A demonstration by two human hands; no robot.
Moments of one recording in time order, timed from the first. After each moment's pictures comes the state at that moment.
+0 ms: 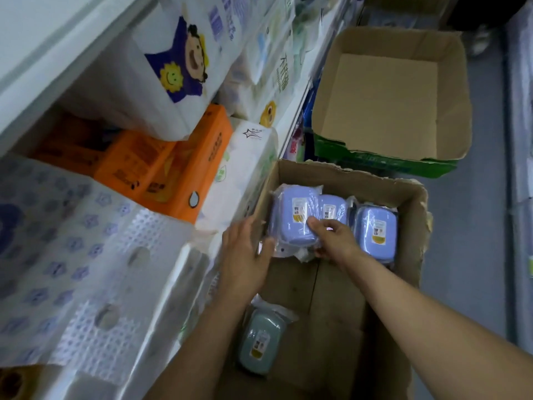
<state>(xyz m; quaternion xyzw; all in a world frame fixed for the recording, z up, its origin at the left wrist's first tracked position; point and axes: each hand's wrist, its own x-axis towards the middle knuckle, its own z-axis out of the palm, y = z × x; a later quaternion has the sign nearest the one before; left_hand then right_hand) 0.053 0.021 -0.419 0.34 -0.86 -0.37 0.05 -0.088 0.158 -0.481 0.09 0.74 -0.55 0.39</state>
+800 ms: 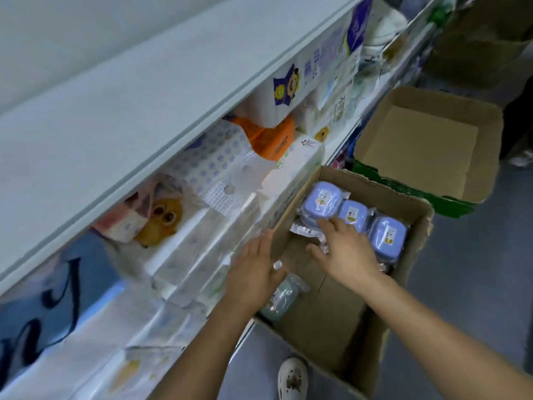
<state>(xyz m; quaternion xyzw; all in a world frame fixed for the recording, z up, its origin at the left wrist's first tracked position) 0.207 0.101 -0.344 0.34 -0.91 -0.22 -0.01 0.047 0.212 -0.311 -0.43 0.88 -0.08 0.17</state>
